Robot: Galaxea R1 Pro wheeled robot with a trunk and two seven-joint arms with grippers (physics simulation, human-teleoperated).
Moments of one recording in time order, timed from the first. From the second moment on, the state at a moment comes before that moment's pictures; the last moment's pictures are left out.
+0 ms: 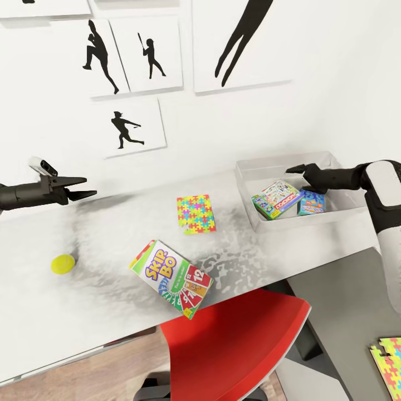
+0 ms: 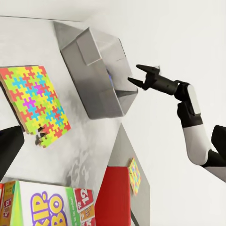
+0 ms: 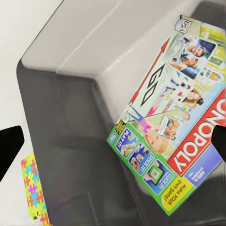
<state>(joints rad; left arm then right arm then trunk) -1.24 0.61 -0.08 -0.74 0.37 1.04 -1.56 -1.31 -0.41 0.05 -0.89 -1.16 1.05 -0.20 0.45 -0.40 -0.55</state>
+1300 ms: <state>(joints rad) -1.24 0.61 -0.08 -0.74 0.37 1.04 -1.56 -1.31 -0.35 0.13 -0.74 -1.15 1.05 -0.20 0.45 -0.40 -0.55</state>
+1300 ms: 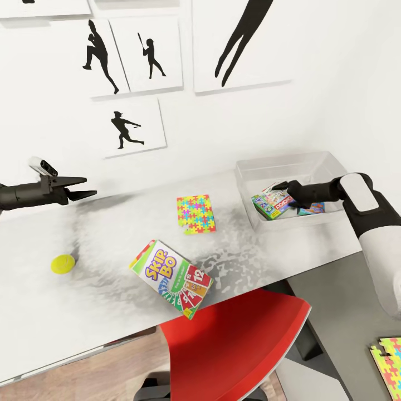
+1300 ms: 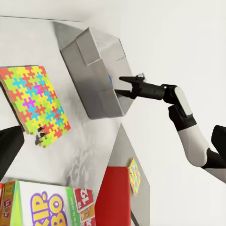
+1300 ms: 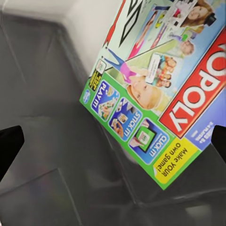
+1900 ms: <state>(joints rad) -1.24 0.61 -0.08 -0.74 0.37 1.04 -1.56 -1.32 -0.34 0.12 -0.70 -1.04 1.05 -0.21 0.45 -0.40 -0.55</state>
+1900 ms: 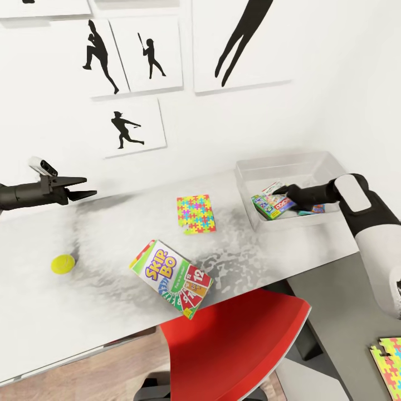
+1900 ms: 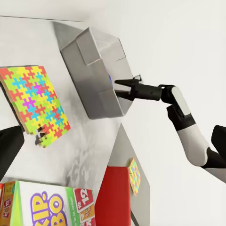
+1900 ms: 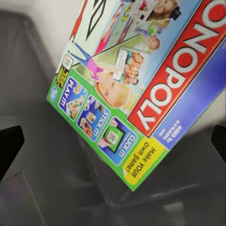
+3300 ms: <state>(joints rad) -1.24 0.61 -0.08 -0.74 0.37 1.04 -1.56 -1.35 -0.29 0.12 -0.59 -1.02 0.98 -0.21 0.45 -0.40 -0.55</state>
